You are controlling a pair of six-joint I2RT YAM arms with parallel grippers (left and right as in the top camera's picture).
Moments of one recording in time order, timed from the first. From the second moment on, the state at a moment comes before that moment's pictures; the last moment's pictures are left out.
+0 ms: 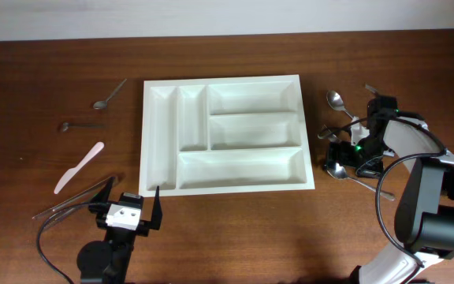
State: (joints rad) left arm -0.02 0.01 0.07 -0.20 0.12 0.23; right arm -0.20 1.89 1.17 -0.85 -0.21 0.03
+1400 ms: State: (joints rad) left arm -0.02 0.01 0.07 -0.20 0.12 0.23; right arm -0.20 1.89 1.16 -0.84 -0.19 0.02
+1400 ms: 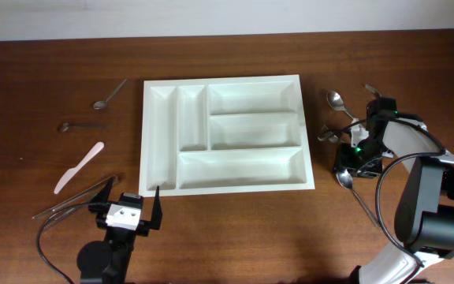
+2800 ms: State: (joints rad) left arm -0.02 0.01 0.07 -0.20 0.12 0.23; right arm -0.20 1.81 1.13 -0.91 -0.10 0.07
